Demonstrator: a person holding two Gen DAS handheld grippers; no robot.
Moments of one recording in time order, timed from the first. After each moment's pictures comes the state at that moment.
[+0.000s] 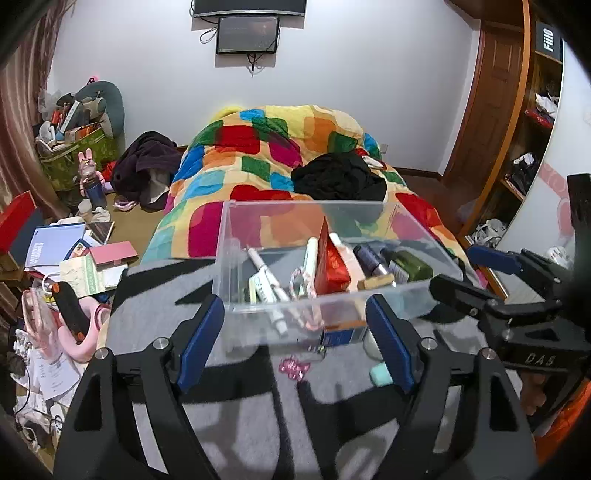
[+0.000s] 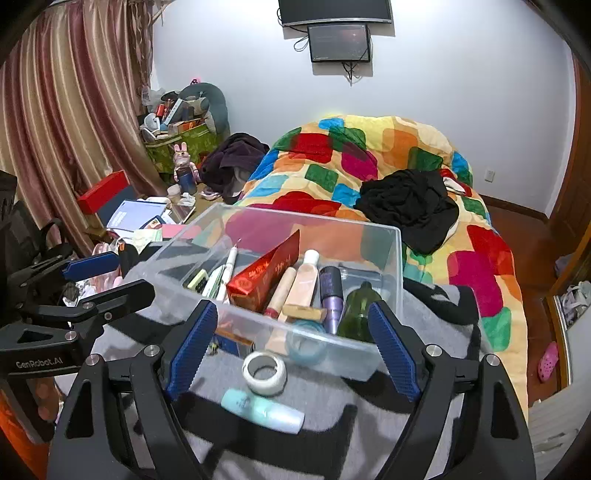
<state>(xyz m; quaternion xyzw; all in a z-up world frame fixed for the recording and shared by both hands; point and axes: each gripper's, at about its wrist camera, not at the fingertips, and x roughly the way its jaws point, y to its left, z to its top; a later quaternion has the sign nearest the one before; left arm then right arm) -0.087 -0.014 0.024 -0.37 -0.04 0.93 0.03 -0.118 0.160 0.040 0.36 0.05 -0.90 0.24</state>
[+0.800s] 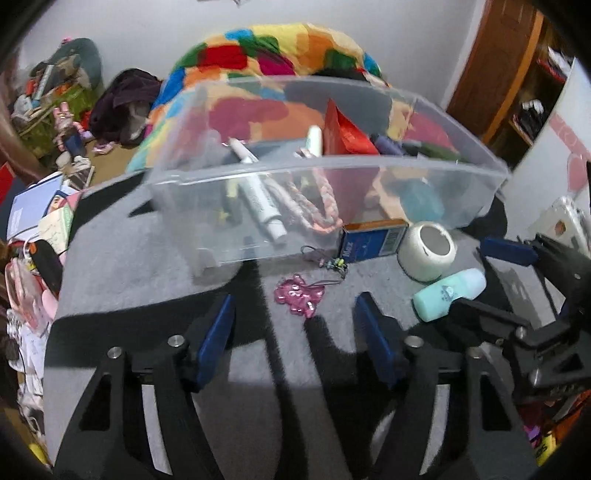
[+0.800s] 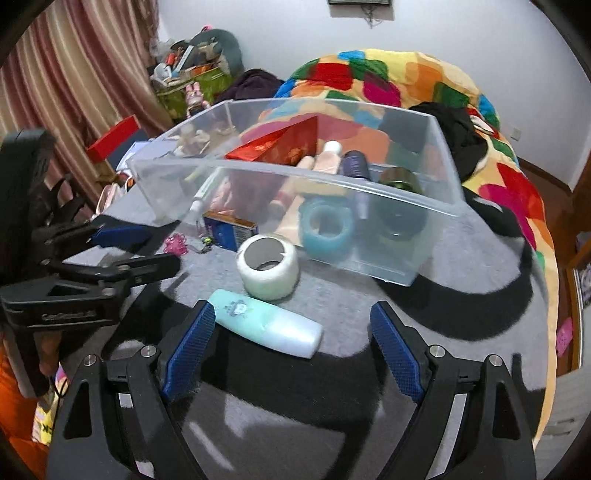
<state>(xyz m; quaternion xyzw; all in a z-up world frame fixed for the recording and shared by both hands) -0.114 -0.006 -0.064 -0.50 -0.01 0.86 0.05 -0.114 0.158 -0.043 0.46 0.07 -0.84 0.28</state>
